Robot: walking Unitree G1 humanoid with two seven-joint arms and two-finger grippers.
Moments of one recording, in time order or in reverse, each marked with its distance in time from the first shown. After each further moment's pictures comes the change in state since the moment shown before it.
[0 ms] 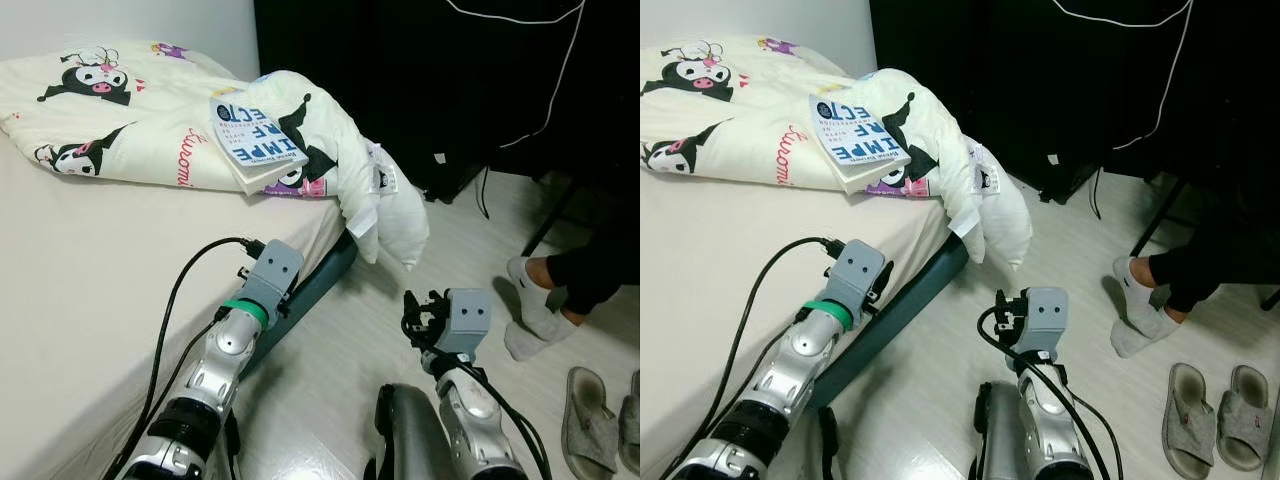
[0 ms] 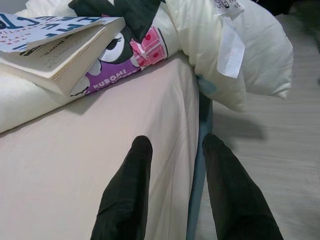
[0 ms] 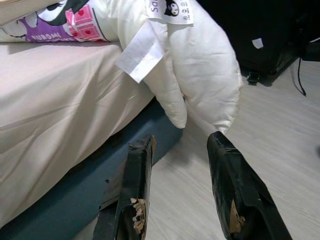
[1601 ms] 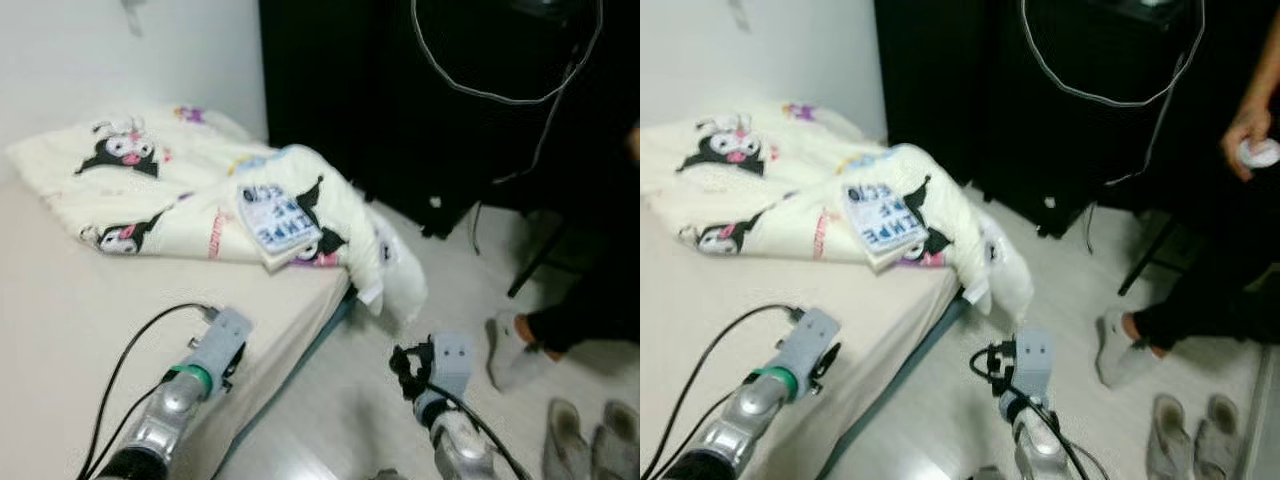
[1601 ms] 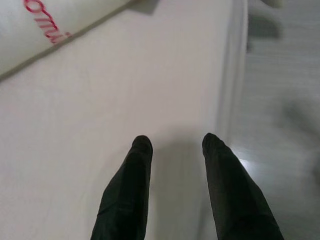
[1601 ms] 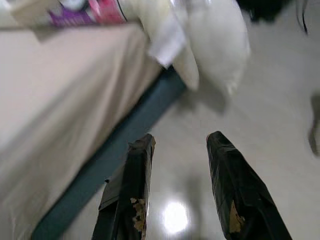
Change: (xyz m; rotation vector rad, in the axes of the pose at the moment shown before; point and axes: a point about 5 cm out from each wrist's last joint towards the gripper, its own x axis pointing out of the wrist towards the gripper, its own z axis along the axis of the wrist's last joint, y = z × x) left arm -0.075 0.030 -0.124 0.013 0.504 -0.034; right arm -0.054 0.001 -0.082 0.048 0.387 -0.014
